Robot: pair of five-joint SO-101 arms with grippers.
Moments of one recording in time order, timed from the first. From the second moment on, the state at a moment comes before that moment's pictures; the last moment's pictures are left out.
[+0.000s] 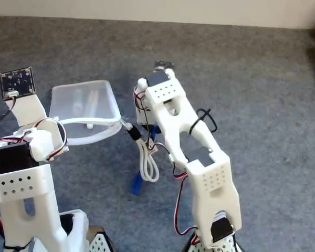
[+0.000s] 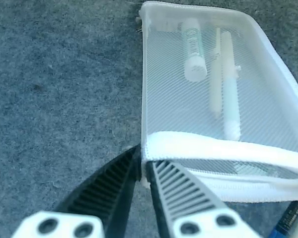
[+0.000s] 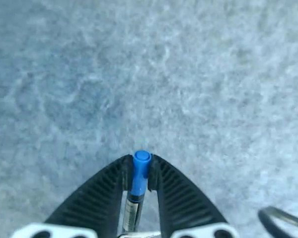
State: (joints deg) left arm -19.8 -48.0 33.3 80.5 10.2; right arm -29.5 34.6 -29.0 91.8 -27.6
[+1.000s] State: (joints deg) left arm -19.8 -48.0 33.3 80.5 10.2; right arm -28.6 24.6 -33.5 99.7 -4.3
